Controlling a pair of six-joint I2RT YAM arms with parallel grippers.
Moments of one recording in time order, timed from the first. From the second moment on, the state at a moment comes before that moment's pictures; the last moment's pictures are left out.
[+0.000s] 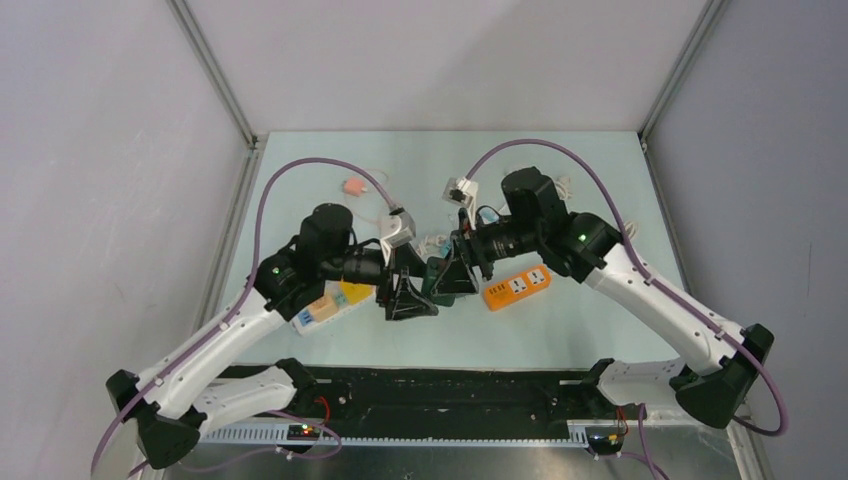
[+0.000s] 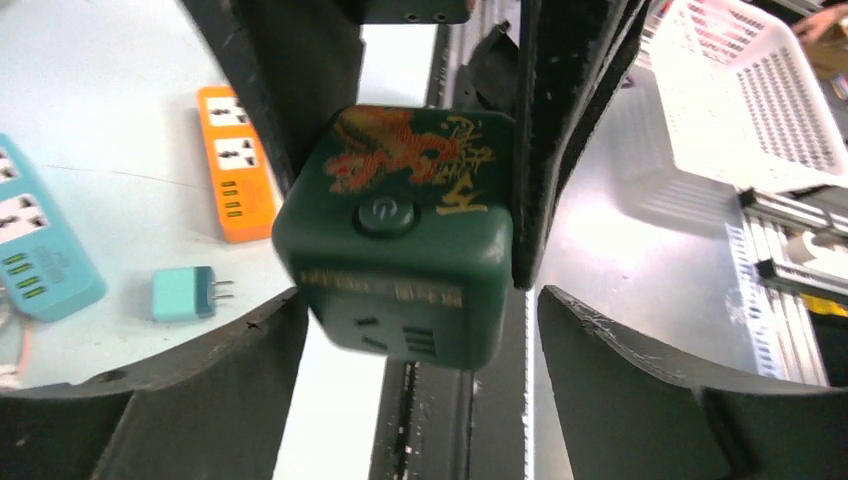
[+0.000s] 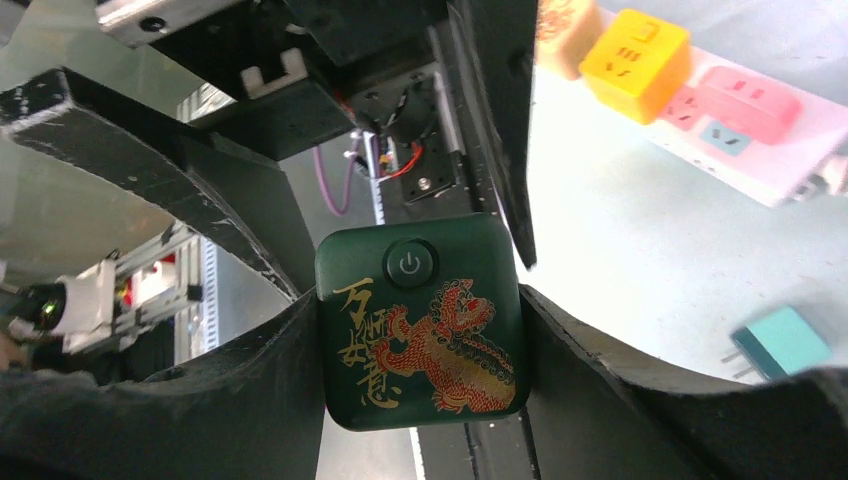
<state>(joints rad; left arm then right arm) -0.73 0.98 0.99 -0.41 0.82 -0.04 0.80 1.26 1.34 -0.59 -0.78 0.18</state>
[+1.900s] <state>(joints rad) -0.71 0.82 0.95 -0.40 0.24 -0.24 0.50 0.97 0.52 -0.13 0.08 0.26</state>
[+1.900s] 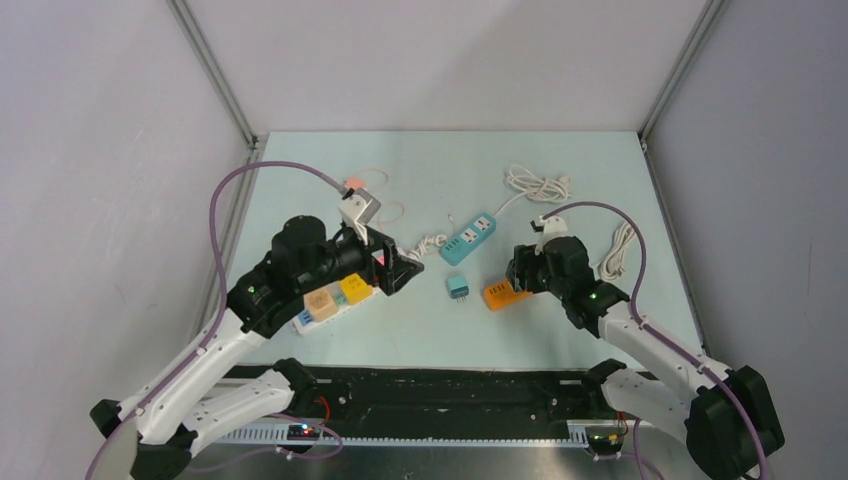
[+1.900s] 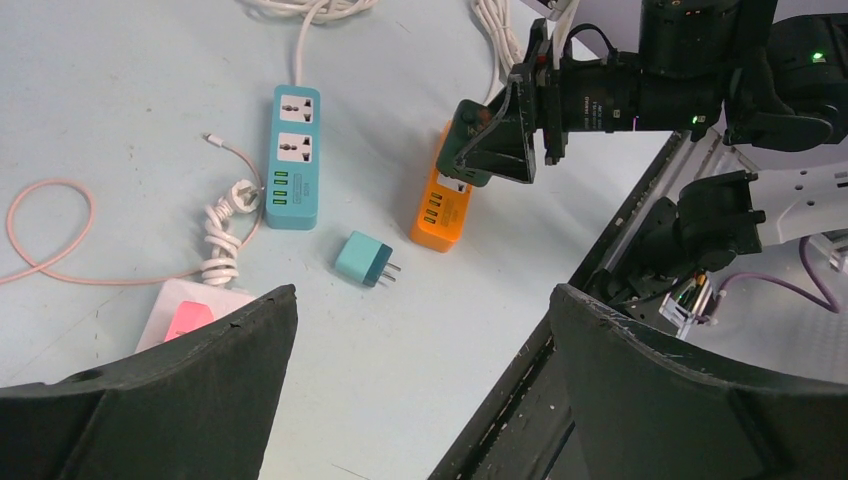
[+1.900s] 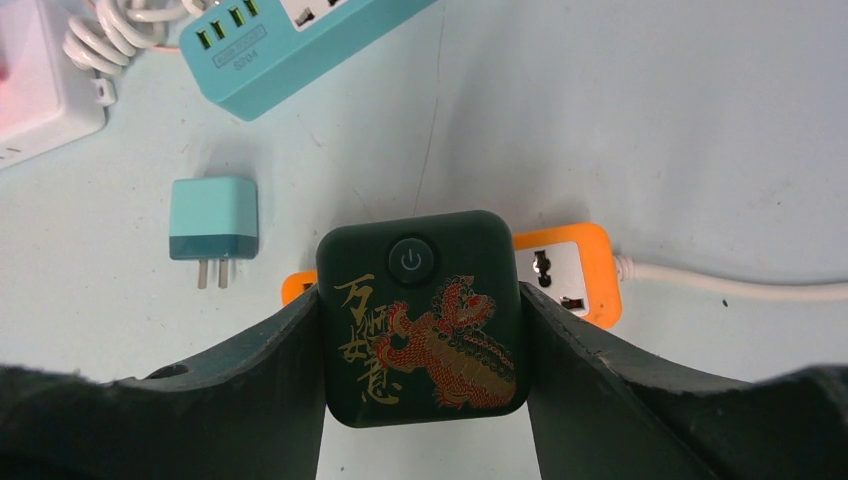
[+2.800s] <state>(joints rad) -0.70 0.83 0.95 -0.40 0.24 -0.24 0.51 1.13 0.56 -0.10 0.09 0.25</state>
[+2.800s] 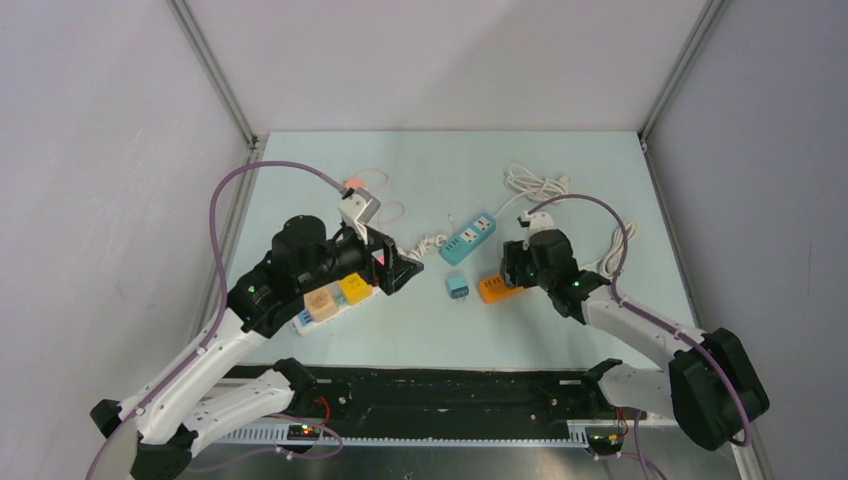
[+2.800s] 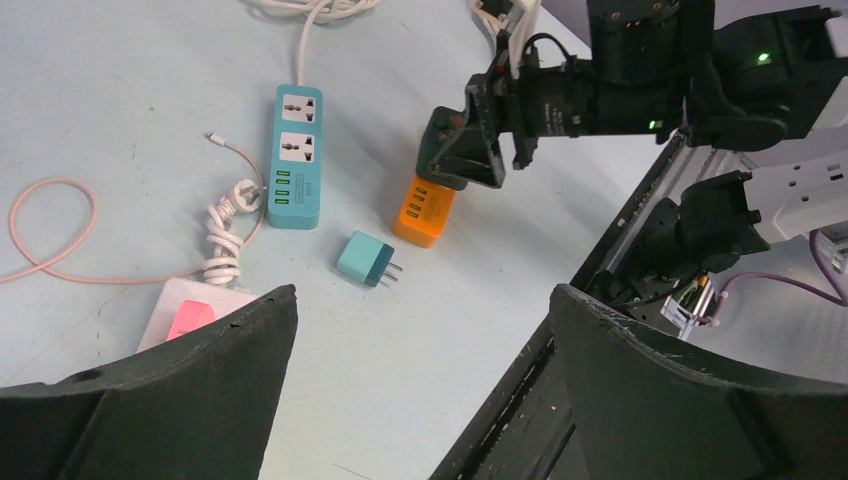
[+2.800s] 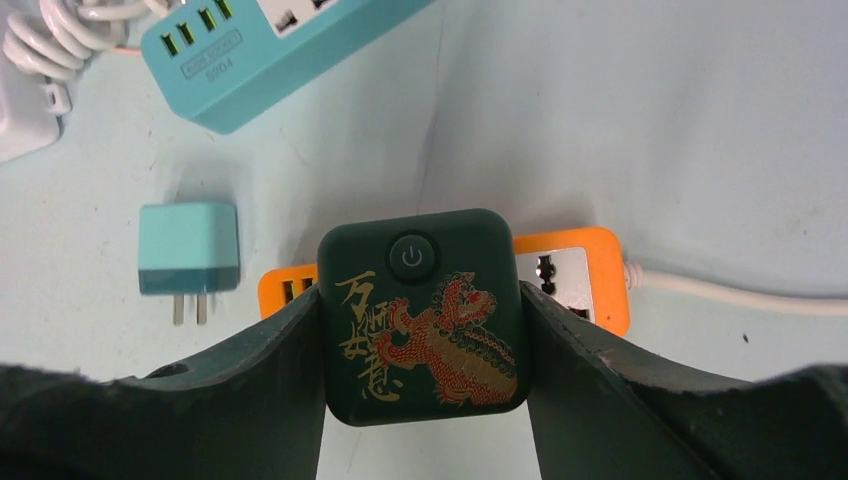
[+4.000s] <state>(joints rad) -0.70 0.84 0.93 -0.40 0.24 -0.24 0.71 1.47 0.53 0.47 0.39 0.38</state>
